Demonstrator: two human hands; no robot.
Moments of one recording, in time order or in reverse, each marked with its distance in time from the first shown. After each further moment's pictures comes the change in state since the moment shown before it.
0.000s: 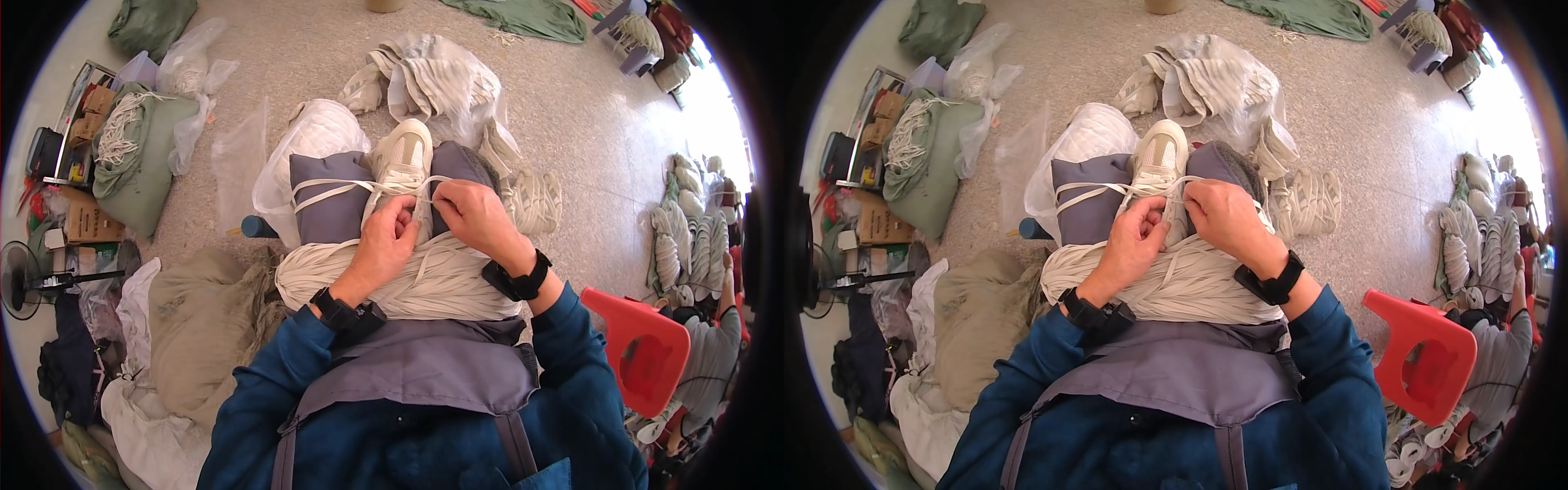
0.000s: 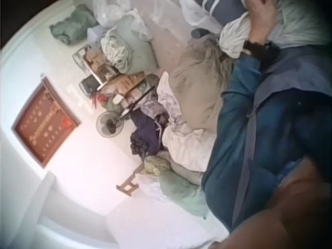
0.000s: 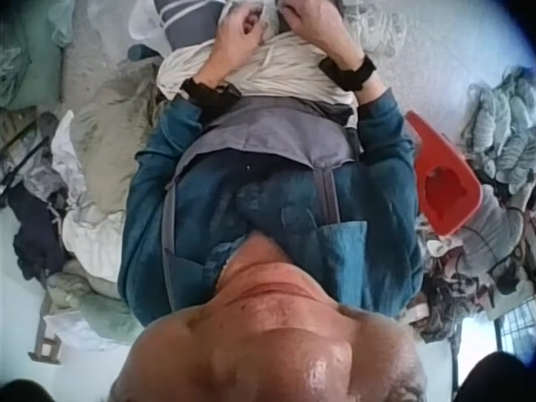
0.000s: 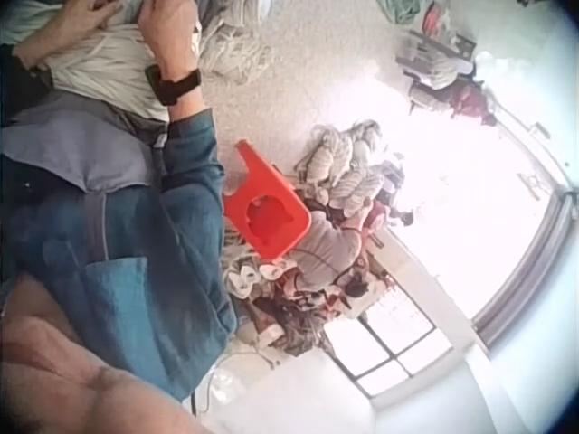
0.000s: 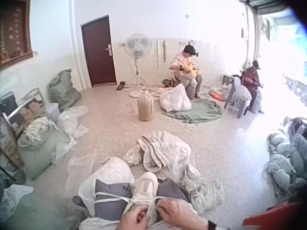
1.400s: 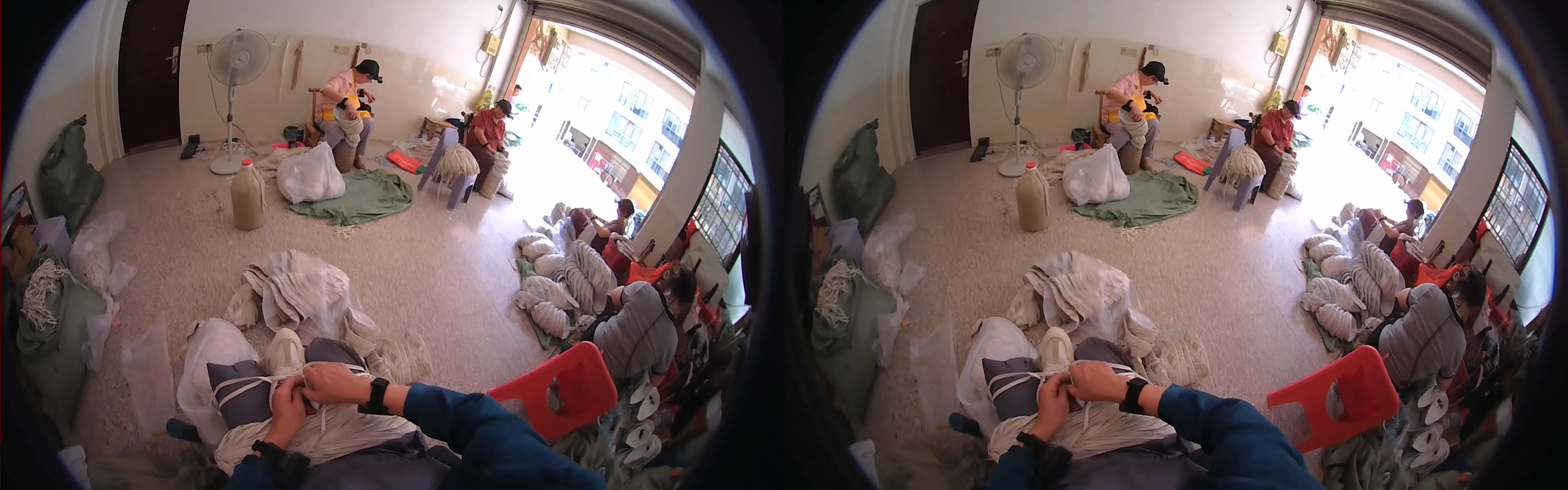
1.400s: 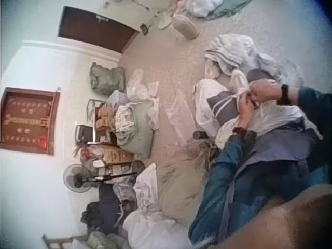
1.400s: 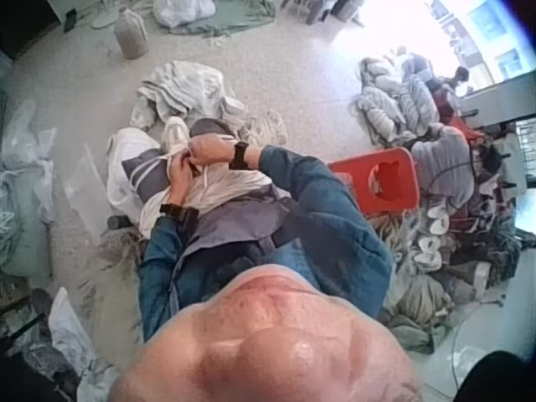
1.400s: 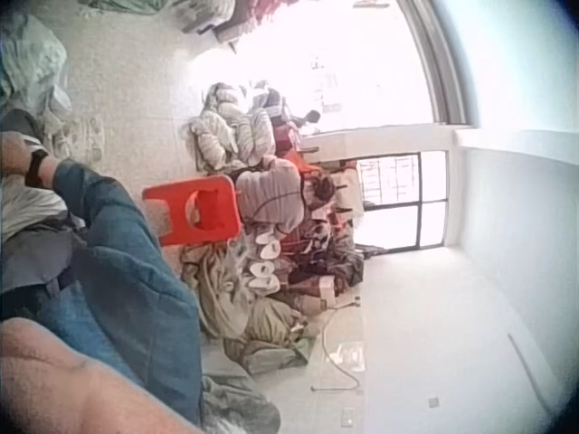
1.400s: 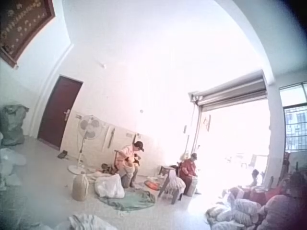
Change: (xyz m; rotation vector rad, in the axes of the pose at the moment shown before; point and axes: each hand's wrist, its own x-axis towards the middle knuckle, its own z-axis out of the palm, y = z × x) left_hand 0.017 -0.017 0.003 -0.287 -0.017 0.086; right_hand 0.011 -0.026 0.013 -0.353 -0.211 0.070
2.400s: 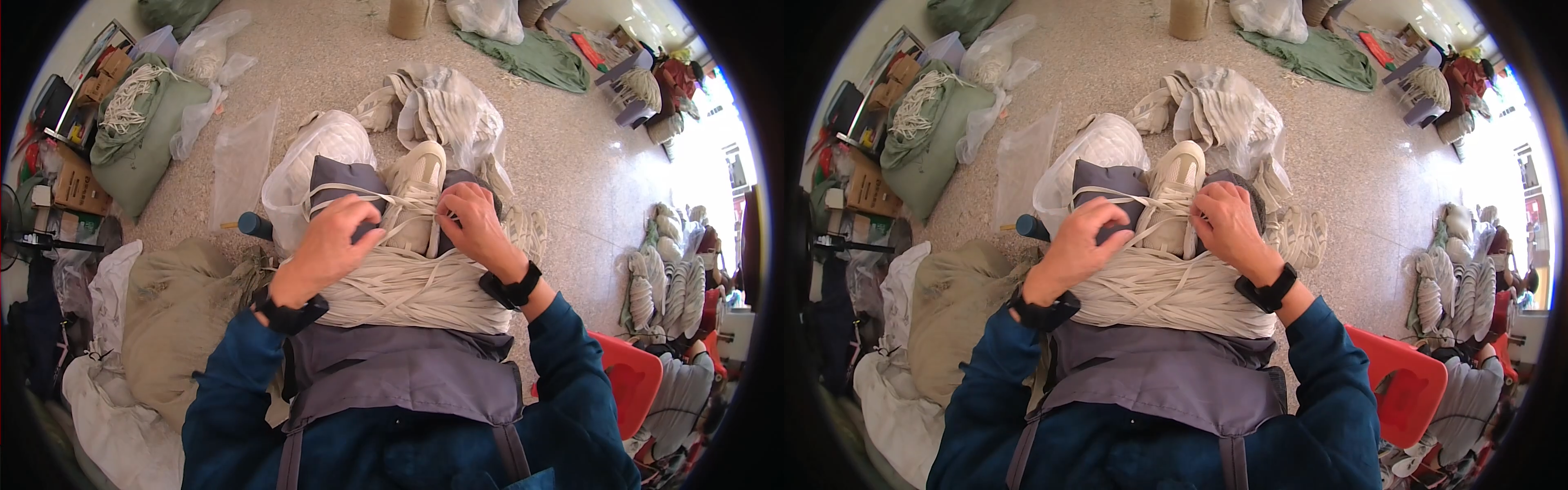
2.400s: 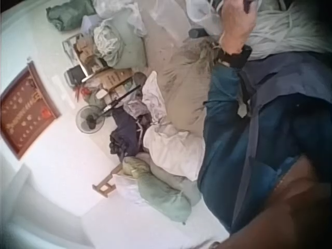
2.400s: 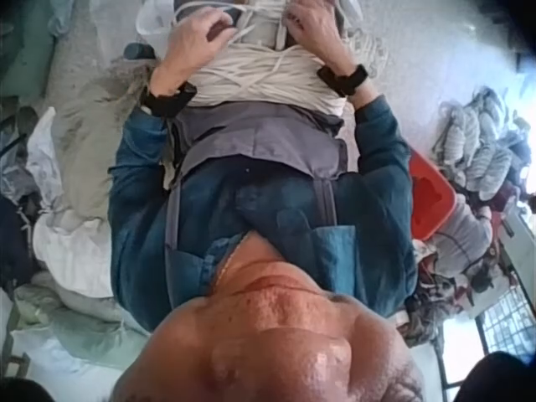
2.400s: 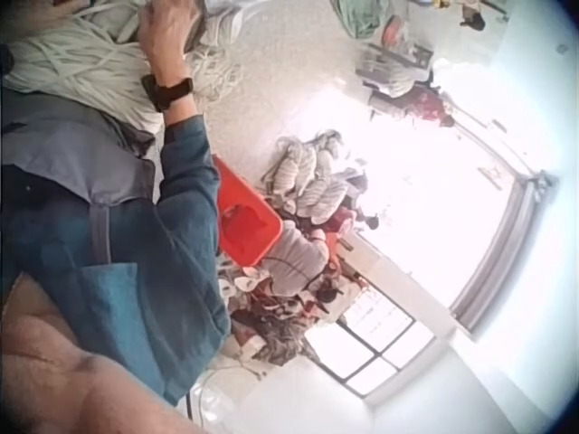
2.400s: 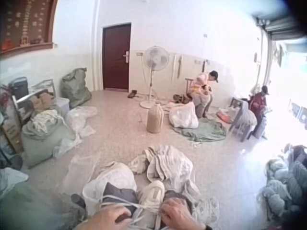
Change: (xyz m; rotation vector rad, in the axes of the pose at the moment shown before) left_hand -0.041 0.085 -0.078 0.707 0.024 0.294; right_hand 0.005 0.019 -0.011 0.028 0.258 -0.232
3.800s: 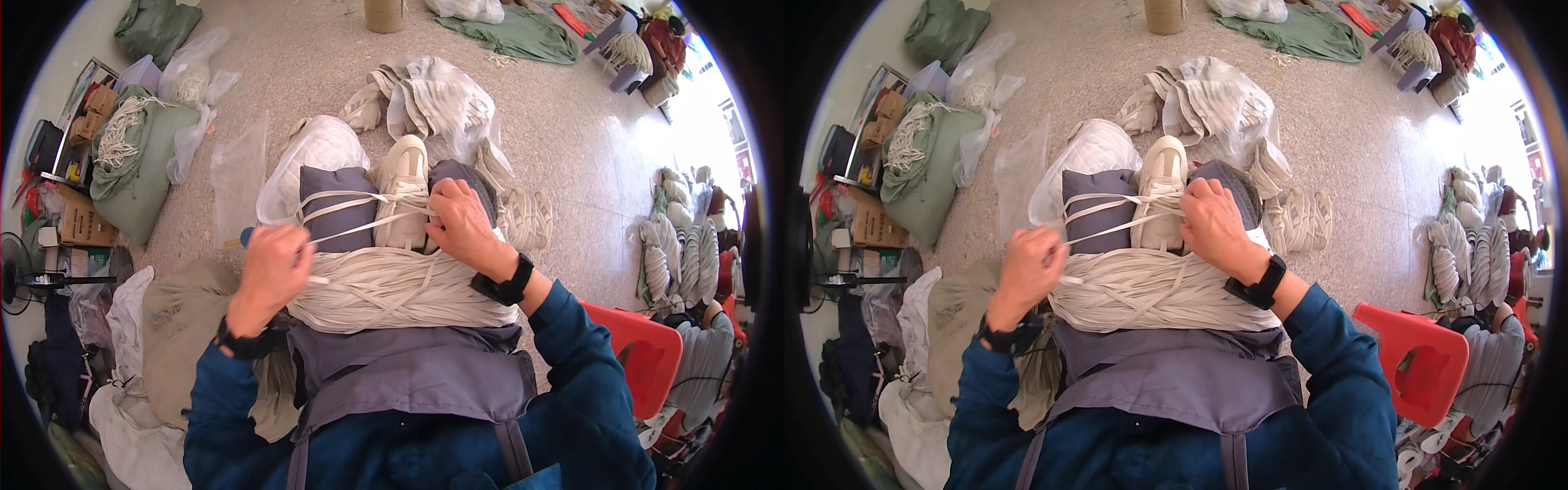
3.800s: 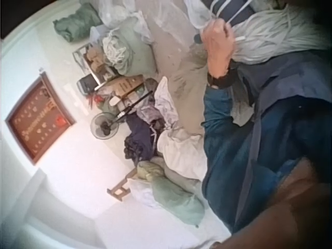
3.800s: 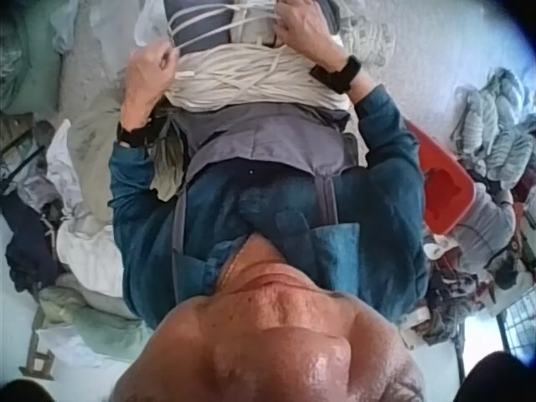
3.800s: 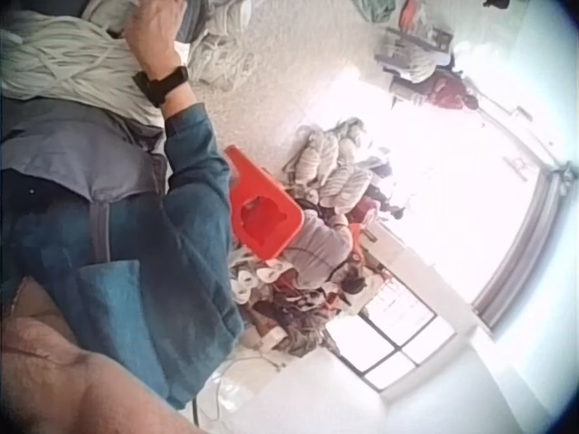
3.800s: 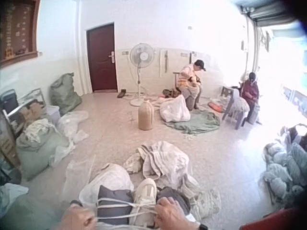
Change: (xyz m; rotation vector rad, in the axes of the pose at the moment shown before) left_hand -0.030 -0.012 -0.052 0.487 -0.082 -0.029; right_hand -0.009 -0.006 0.012 -0.009 -0.075 0.113
